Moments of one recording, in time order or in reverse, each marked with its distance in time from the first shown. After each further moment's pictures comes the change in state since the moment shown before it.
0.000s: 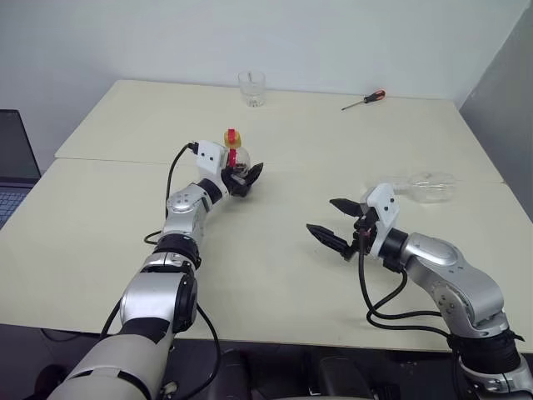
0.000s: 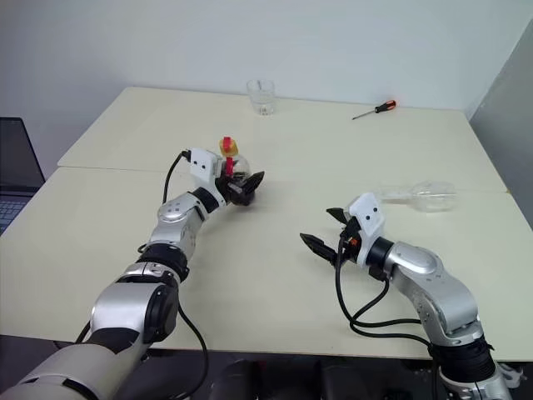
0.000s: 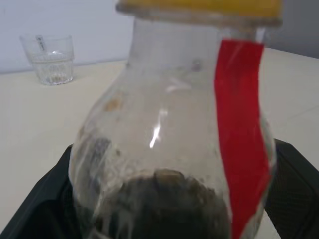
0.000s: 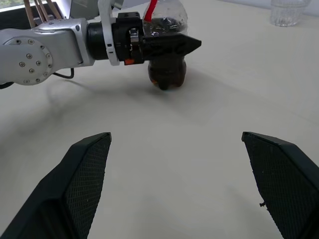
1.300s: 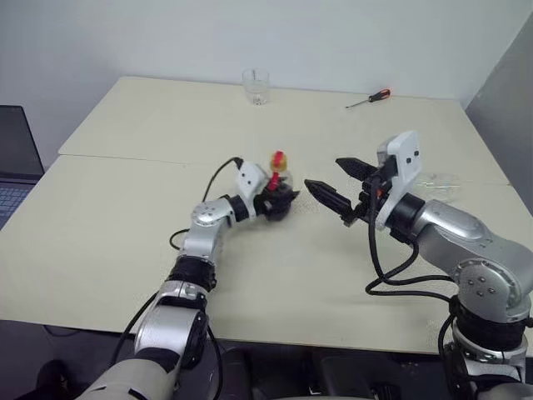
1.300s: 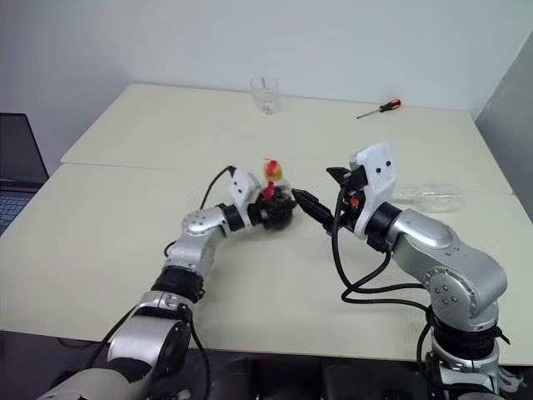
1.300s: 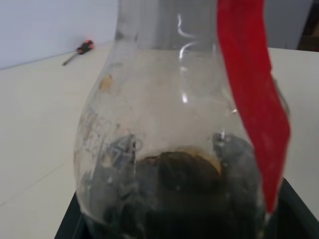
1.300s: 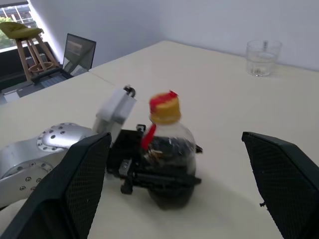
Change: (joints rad) left arm 0.257 -0.101 -0.184 -0.578 0.042 0.246 -0.242; right arm -0.250 0.084 -0.197 -0.226 0.300 0.426 -0.296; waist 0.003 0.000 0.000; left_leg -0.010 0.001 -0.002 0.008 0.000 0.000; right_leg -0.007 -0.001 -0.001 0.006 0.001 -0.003
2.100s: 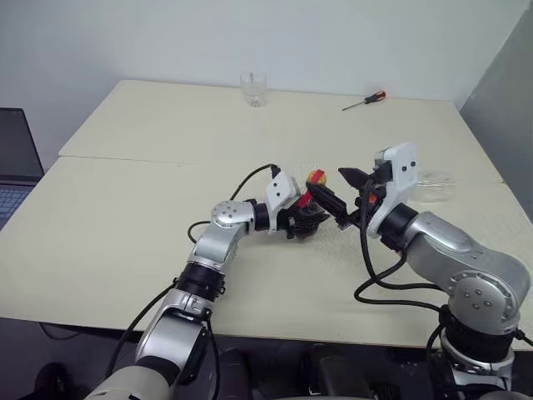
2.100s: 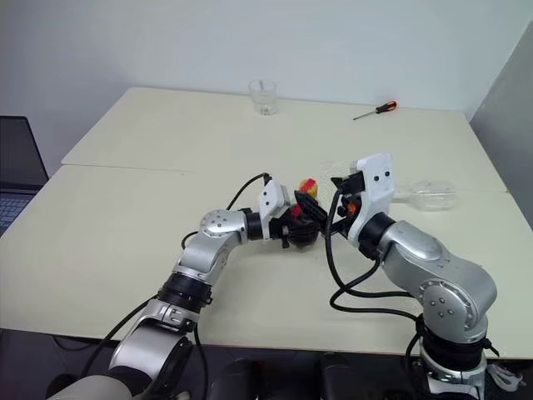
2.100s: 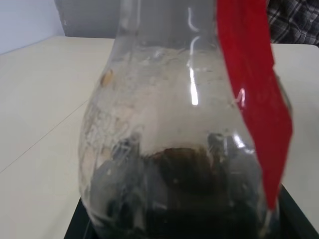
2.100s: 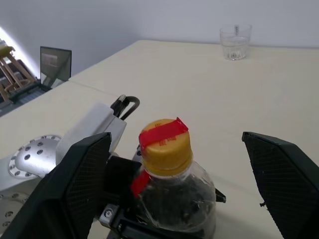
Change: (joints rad) left arm 0.037 -0.001 -0.136 -0.206 -0.018 0.159 -0.104; right arm 0.063 0.131 -0.005 -0.022 0.036 0.031 -0.222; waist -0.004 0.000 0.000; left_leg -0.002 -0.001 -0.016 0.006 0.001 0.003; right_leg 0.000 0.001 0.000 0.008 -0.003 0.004
